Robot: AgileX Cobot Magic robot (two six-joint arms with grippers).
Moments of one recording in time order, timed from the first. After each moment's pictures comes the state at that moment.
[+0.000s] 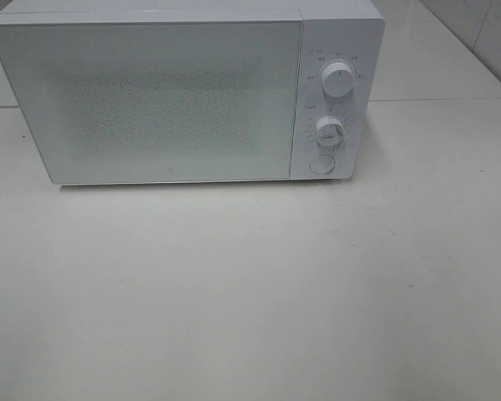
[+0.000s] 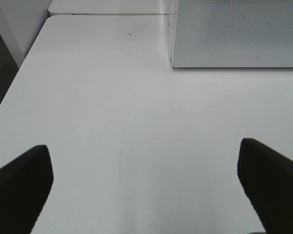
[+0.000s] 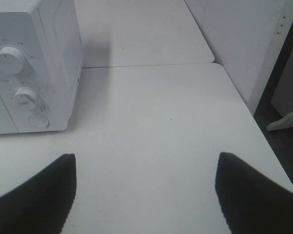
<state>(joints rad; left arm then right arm) 0.11 0.00 -0.50 -0.09 1.05 0.09 -0.03 0.33 -0.45 -0.09 0.52 0.09</state>
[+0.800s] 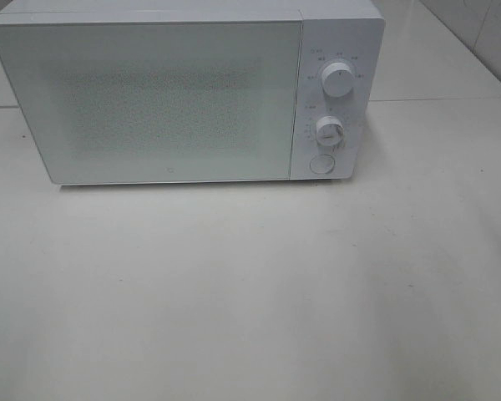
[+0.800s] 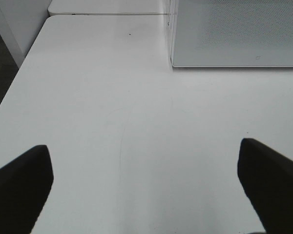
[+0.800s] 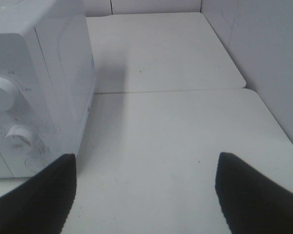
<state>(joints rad) 0.11 0.00 -0.50 -0.09 1.05 0.09 -0.03 0.81 -0.34 -0.09 -0.16 0.11</state>
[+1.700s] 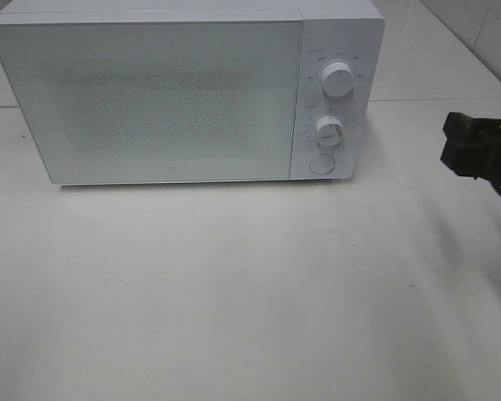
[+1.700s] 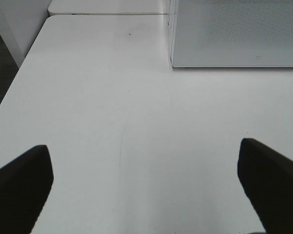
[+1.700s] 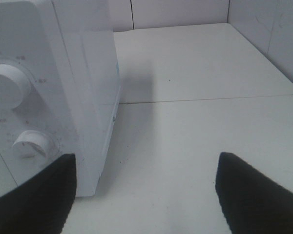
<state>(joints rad) 0.11 0.00 -0.50 -0.09 1.05 0.09 0.22 1.38 -0.24 0.23 -0.94 -0.07</state>
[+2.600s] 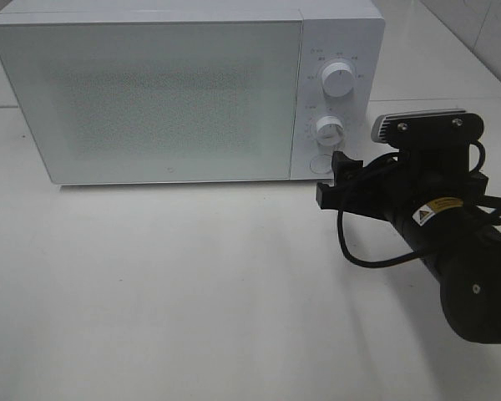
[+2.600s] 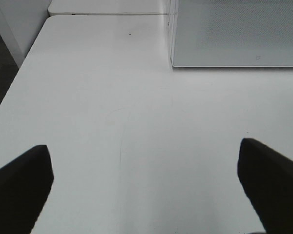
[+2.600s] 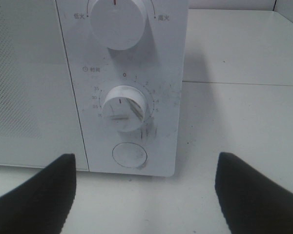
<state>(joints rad) 0.11 0.00 -0.50 -0.09 1.05 0.09 0.68 1.80 -0.41 0.64 -1.20 -0.20</state>
